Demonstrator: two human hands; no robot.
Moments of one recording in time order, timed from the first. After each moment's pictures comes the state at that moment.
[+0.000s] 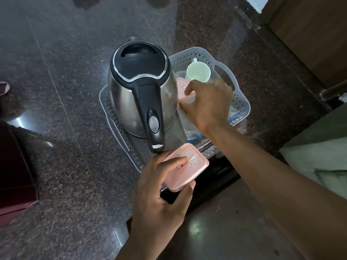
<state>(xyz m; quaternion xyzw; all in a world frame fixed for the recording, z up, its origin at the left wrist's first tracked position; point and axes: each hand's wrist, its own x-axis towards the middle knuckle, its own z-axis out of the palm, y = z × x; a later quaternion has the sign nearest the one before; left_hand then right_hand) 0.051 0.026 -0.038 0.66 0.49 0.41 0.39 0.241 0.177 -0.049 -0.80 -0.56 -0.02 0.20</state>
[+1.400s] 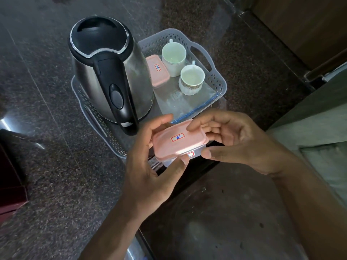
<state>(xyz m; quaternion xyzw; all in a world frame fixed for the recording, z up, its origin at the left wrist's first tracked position) 0.071 0.034 -0.032 0.62 0.40 0.41 0.54 0.306 0.013 0.013 -0.49 -0.50 0.60 0.39</state>
